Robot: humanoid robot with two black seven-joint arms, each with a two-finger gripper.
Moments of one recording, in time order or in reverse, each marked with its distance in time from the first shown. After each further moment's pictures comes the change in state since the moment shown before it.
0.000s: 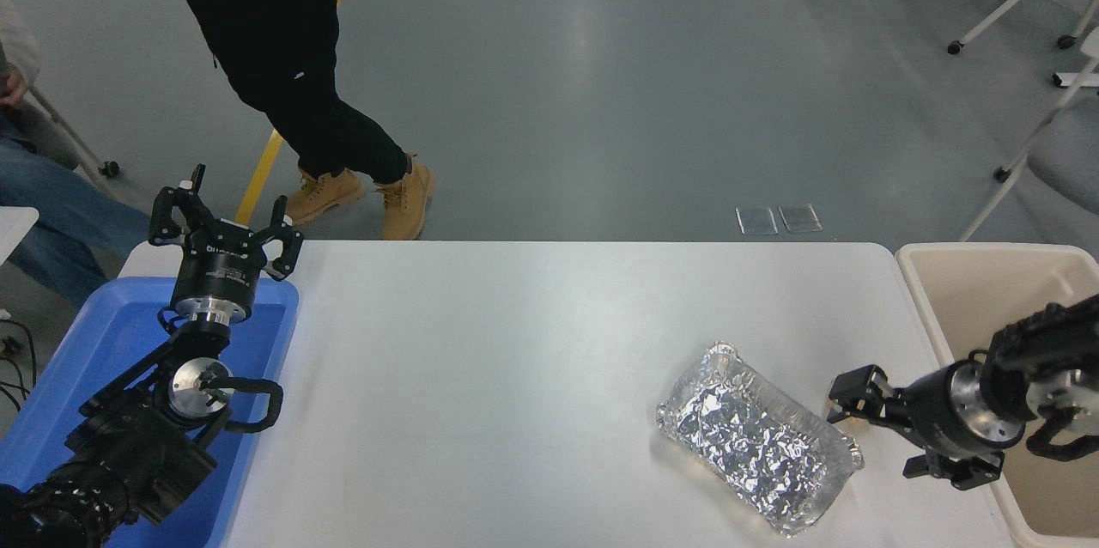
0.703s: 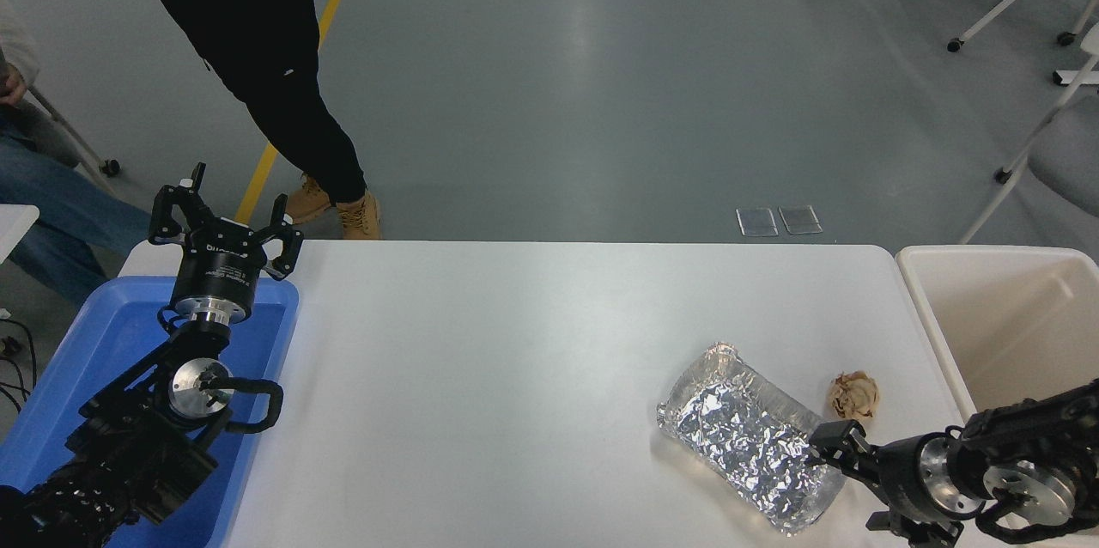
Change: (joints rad) left arm 0.000 0.000 0.000 0.000 0.000 0.000 0.000; right arm -0.311 -0.023 0.235 -0.072 -0.013 -0.177 0.001
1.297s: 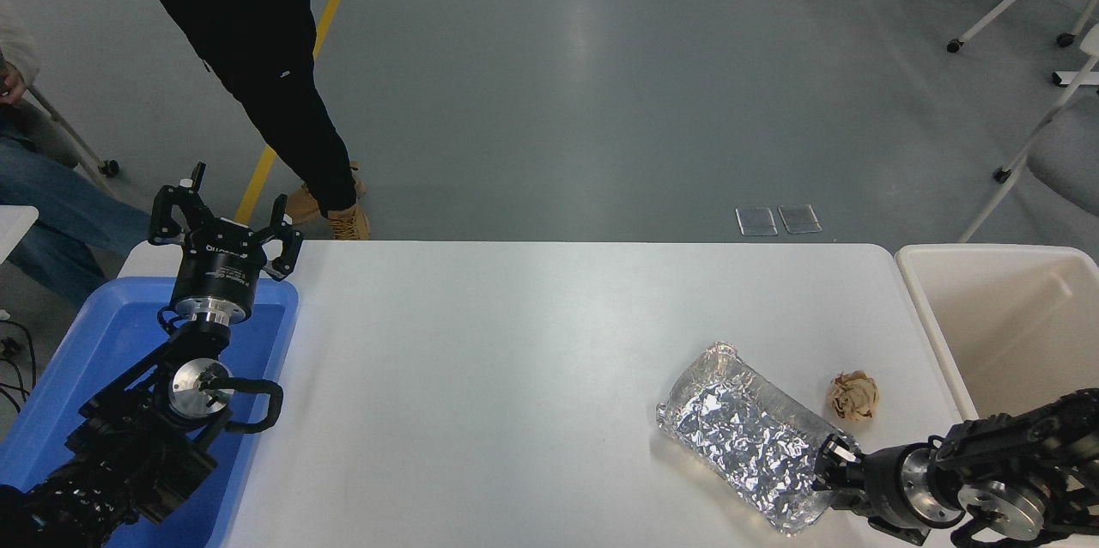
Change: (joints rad) left arm 0.000 0.000 0.000 0.000 0.000 0.001 0.000; right arm -0.043 0.069 0.032 -0.038 -0.050 -0.061 0.005
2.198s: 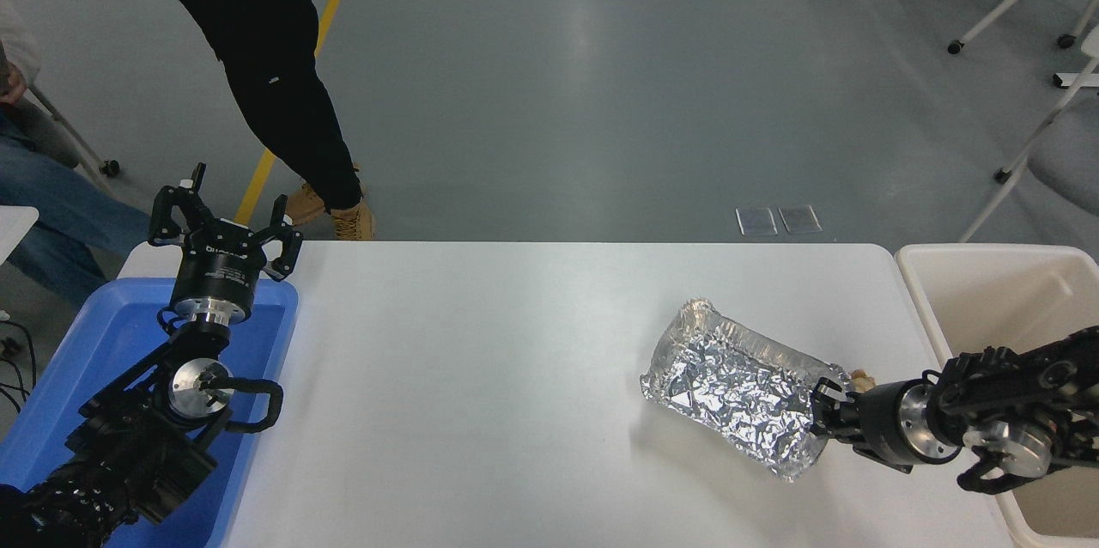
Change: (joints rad) left arm 0.000 0.000 0.000 0.000 0.000 -0.001 0.000; right arm 0.323 -0.045 -0.105 0.087 -0.047 0.065 0.004
